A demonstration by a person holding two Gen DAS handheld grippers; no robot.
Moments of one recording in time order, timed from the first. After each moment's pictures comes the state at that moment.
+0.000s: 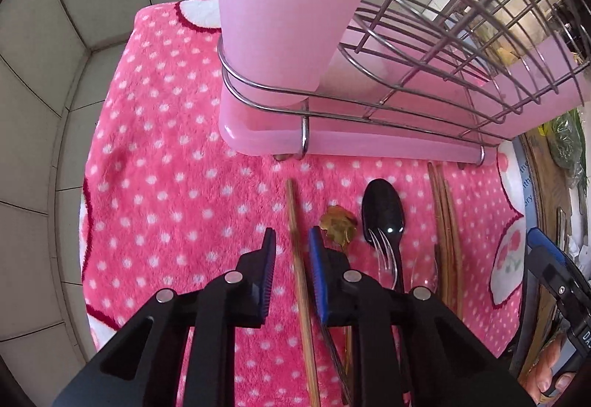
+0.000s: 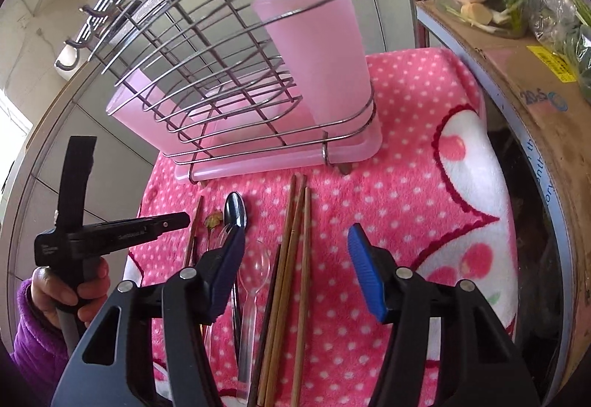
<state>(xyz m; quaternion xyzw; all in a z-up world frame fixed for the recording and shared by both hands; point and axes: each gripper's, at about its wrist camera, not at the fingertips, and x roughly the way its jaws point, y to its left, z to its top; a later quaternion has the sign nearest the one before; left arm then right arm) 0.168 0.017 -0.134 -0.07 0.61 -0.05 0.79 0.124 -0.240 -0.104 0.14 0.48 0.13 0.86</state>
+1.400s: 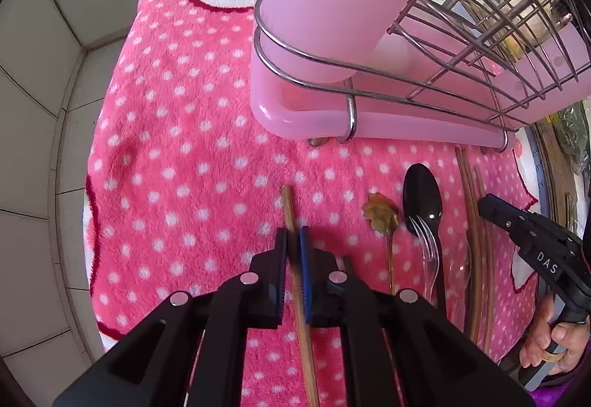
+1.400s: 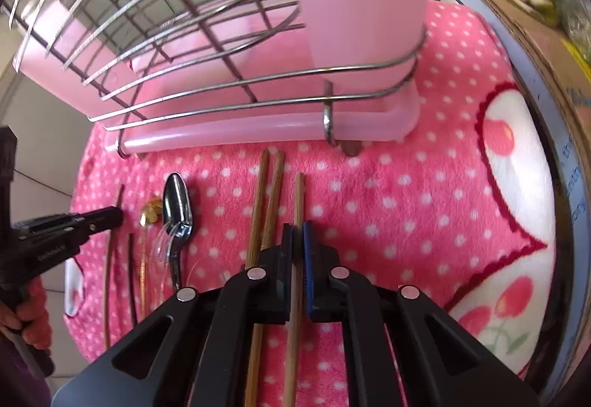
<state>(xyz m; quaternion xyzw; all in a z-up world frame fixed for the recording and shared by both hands) 0.173 0.036 -0.153 -0.06 0.61 -0.07 0.79 0.178 -0.189 -0.169 0.08 0.56 0.09 0.82</state>
